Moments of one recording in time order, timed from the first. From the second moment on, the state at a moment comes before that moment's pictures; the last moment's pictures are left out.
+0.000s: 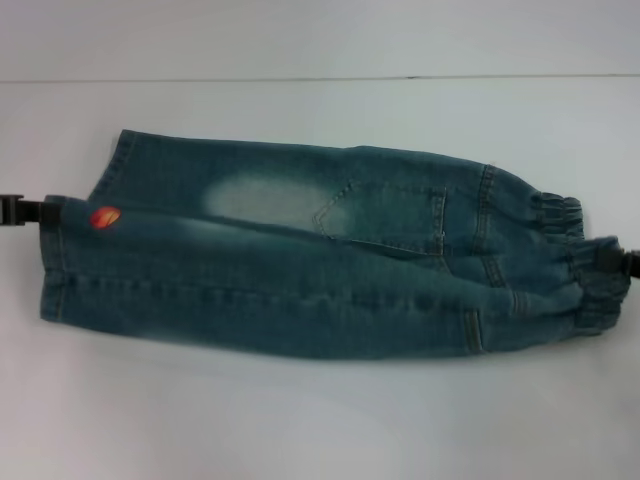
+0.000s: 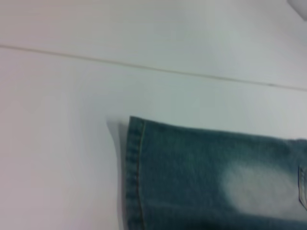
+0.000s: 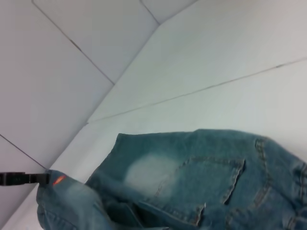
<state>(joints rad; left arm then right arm) -0.66 -1.96 0.26 0.79 2.63 1.47 -2.06 0.43 1.96 -0.30 -0.61 -2.24 -1.65 1.79</state>
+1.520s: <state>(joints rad) -0.78 -2.03 0.29 0.75 2.55 1.15 -2.11 0.62 1.93 -0.47 -0.78 -2.30 -1.39 1.93</state>
